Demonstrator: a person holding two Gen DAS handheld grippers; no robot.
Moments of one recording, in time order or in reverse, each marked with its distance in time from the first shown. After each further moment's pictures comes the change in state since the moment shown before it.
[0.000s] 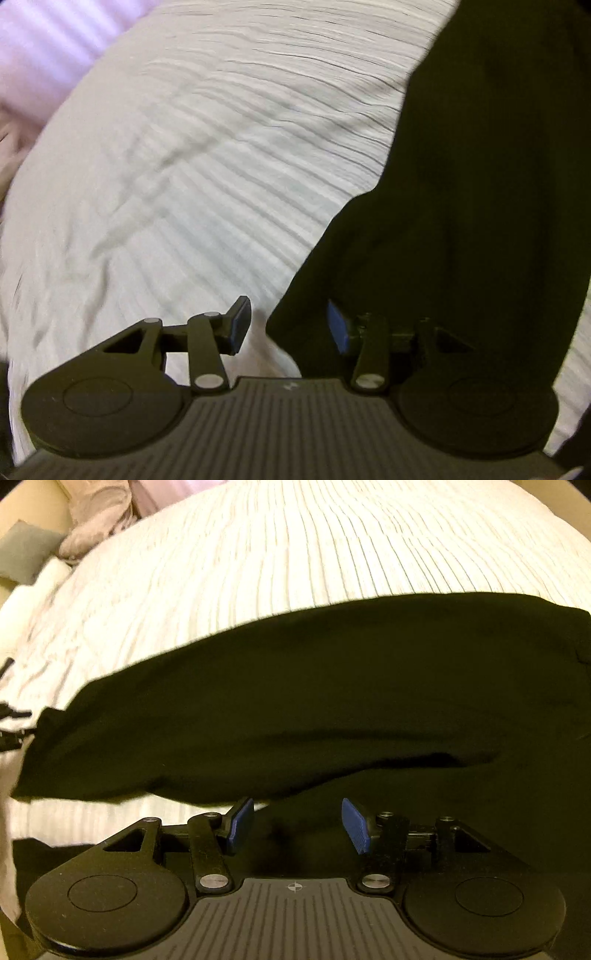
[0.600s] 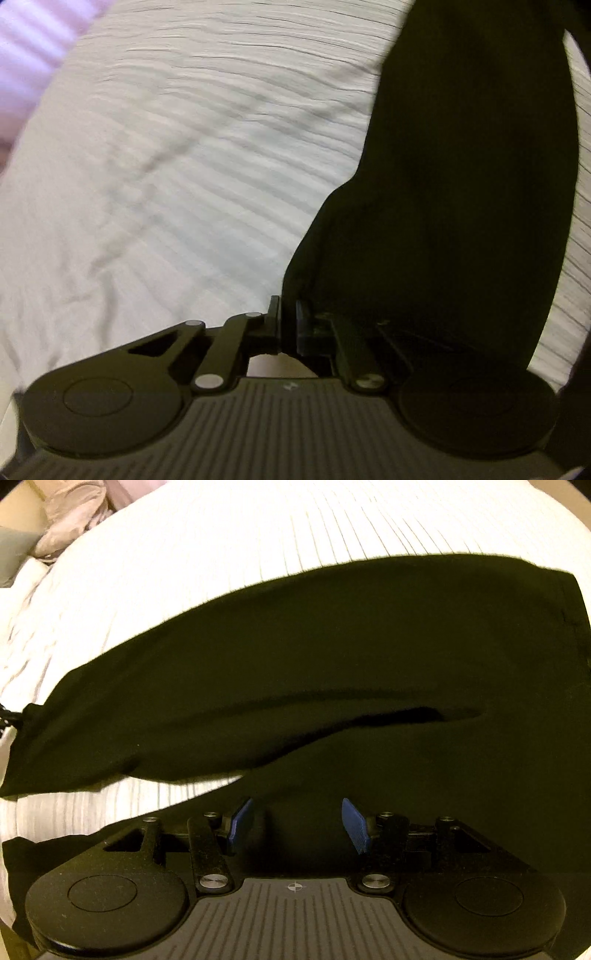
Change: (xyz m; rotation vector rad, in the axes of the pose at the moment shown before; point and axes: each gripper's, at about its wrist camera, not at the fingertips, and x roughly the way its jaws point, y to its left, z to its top) left arm -0.025 0.011 0.001 0.091 0.089 -0.022; right arm 0.011 -0.006 -0.017 0.054 0.031 -0.031
